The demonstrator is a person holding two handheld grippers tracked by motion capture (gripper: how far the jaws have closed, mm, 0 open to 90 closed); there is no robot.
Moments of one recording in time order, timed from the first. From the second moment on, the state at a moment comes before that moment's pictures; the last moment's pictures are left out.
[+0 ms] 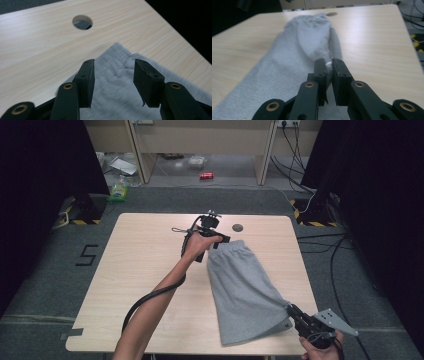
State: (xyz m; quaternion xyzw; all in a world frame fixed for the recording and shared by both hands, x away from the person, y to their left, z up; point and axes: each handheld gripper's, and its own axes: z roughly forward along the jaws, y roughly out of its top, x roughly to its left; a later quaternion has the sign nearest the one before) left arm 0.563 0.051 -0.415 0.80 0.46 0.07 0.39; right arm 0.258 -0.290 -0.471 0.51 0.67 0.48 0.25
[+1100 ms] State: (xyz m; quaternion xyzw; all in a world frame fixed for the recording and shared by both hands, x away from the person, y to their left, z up) left arm 0.554 0.089 -0.480 0.80 0.49 0.05 0.33; right arm 0.366 -0.269 -0.487 0.50 0.78 0.30 0.24
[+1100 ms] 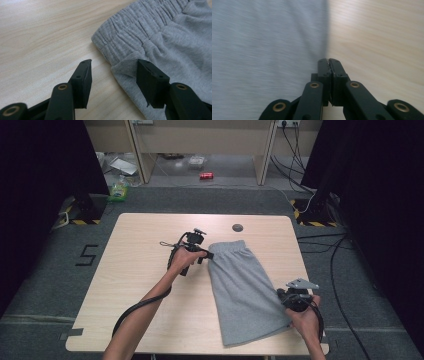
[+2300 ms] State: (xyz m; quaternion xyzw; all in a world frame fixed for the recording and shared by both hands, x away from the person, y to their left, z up) left arm 0.549 0.099 -0.487 0.80 0.49 0.06 0.34; right arm 0.289 -0.303 -0.501 0.54 0.75 0.32 0.20
